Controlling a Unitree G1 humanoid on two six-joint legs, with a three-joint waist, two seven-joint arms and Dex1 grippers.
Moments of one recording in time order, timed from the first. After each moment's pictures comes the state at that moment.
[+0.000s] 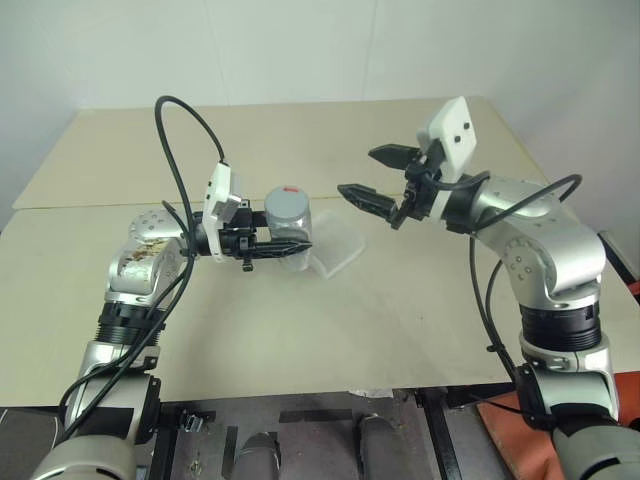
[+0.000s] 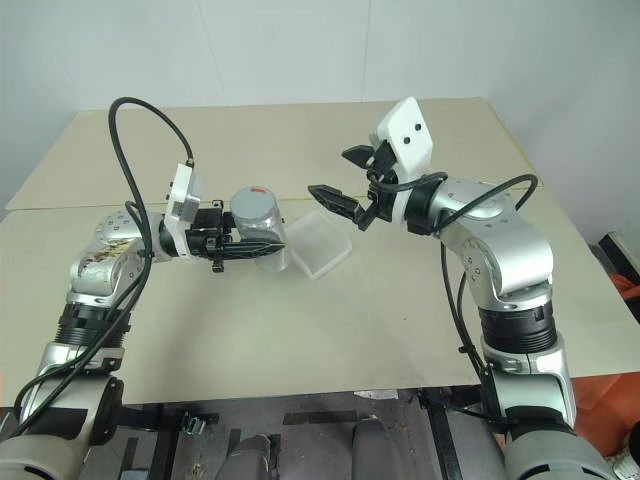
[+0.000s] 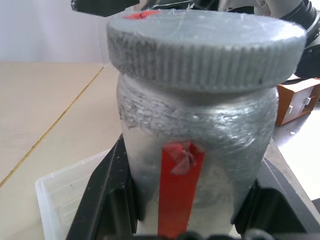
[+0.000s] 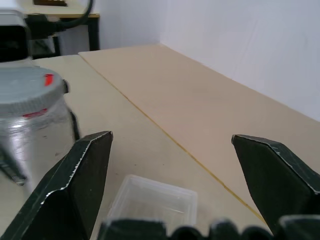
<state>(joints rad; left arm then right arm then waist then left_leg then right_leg) -0.73 0.55 -0.01 0.21 -0.48 0.31 -1.34 -0.80 -0.53 0.03 -0.28 0.49 0.75 0.70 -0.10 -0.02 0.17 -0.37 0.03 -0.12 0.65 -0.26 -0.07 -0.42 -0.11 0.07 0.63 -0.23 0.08</state>
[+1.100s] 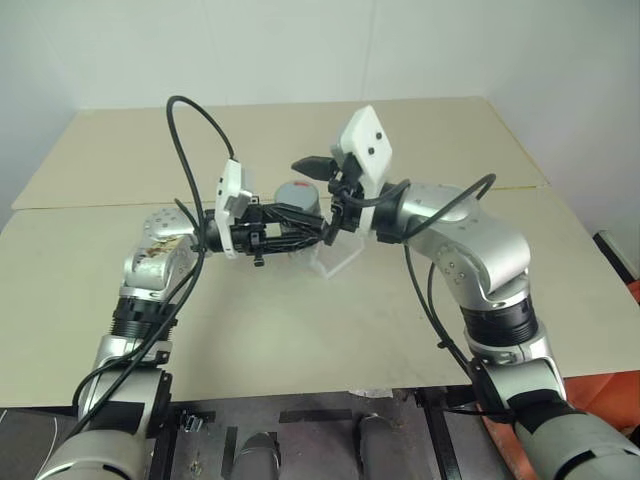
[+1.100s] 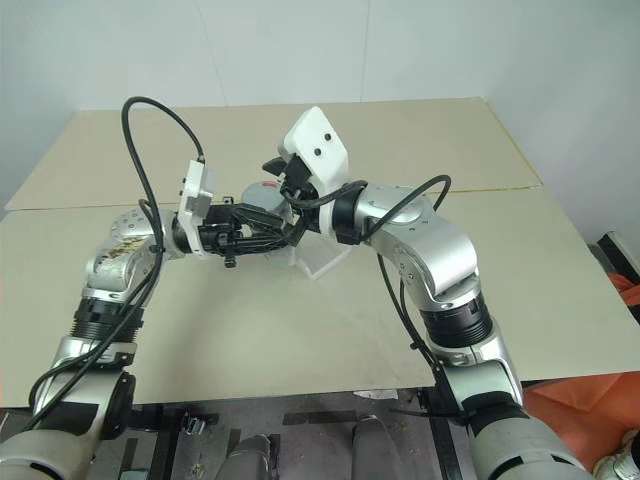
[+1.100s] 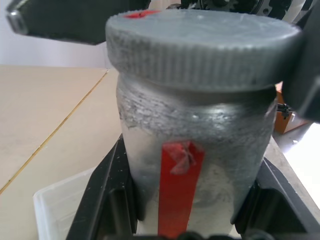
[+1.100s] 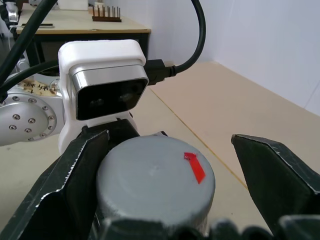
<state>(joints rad) -0.76 0.50 -0.03 0.25 -0.46 0.30 -1.32 -0.90 -0.33 0.19 -0.25 0.43 0.77 0.63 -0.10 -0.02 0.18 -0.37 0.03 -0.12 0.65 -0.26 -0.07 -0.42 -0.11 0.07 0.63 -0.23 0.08</state>
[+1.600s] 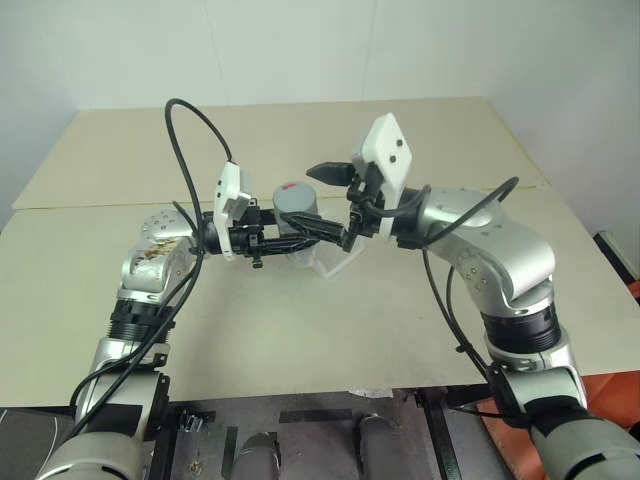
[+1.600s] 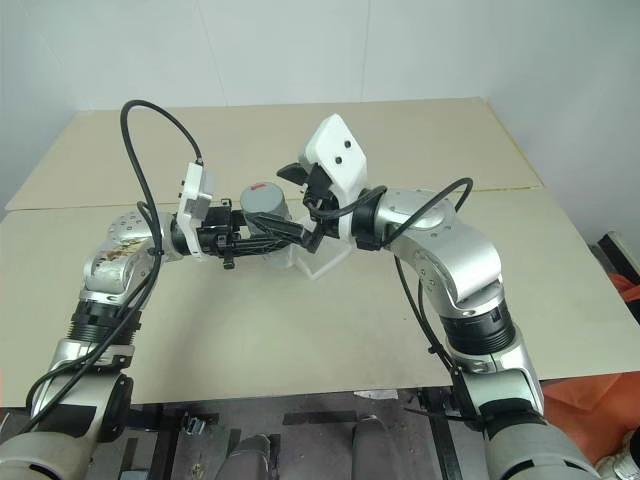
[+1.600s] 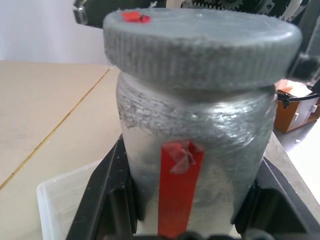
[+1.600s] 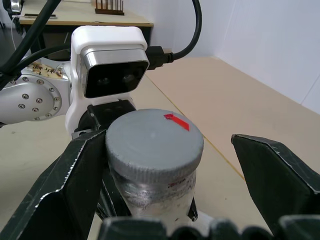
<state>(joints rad) -0.75 0.51 -0.03 0.24 -0.47 0.30 -1.31 -0.85 -0.42 0.17 -0.31 0.47 0.77 0.65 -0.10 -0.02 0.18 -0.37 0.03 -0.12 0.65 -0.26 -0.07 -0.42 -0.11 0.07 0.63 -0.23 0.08</state>
